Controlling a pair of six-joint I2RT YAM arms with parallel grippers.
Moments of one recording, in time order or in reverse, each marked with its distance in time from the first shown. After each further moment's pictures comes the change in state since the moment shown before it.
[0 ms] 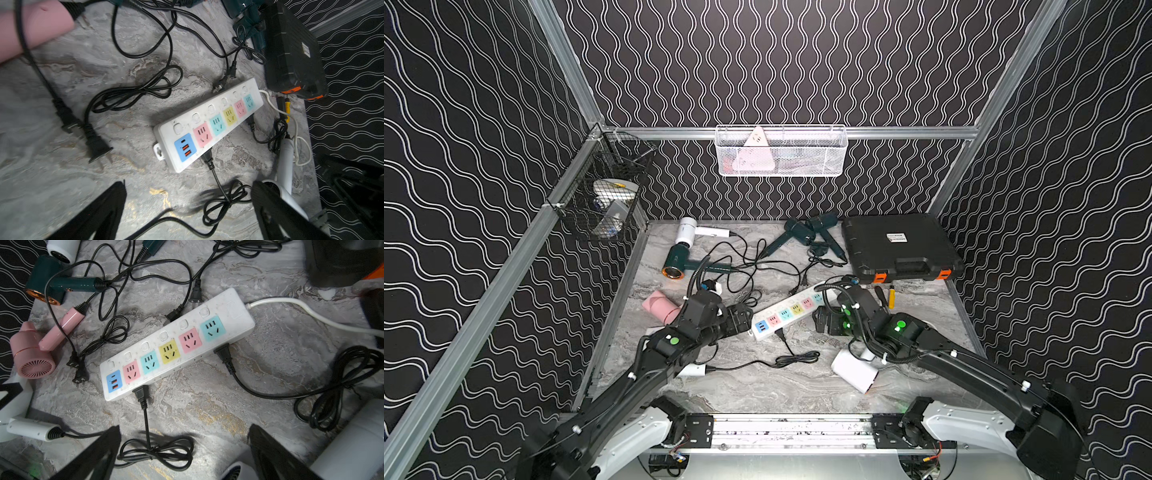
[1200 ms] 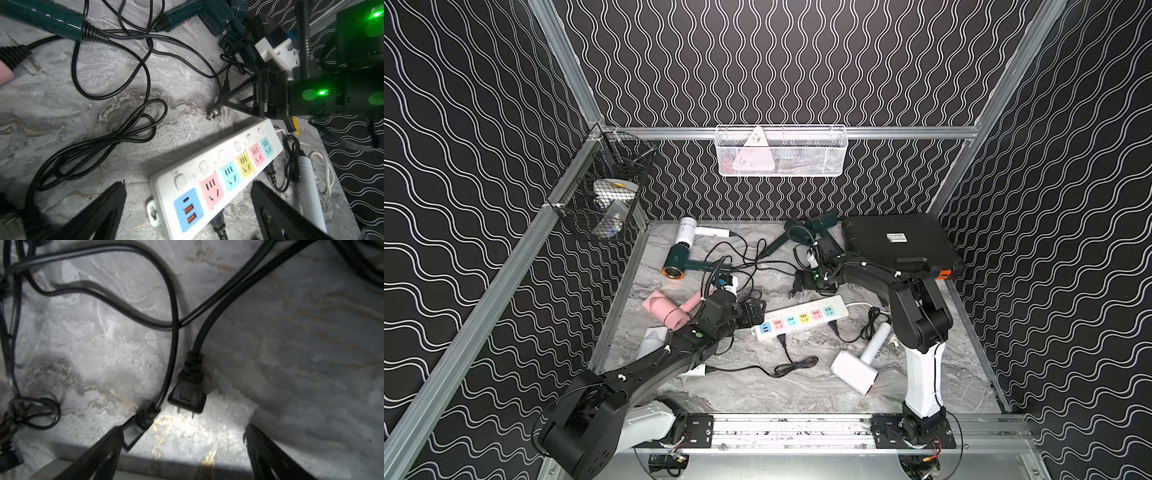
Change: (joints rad) left arm -0.034 0.225 -0.104 0.457 -0.075 0.122; right arm -0.263 0.896 0.627 -0.063 -0.318 -0.265
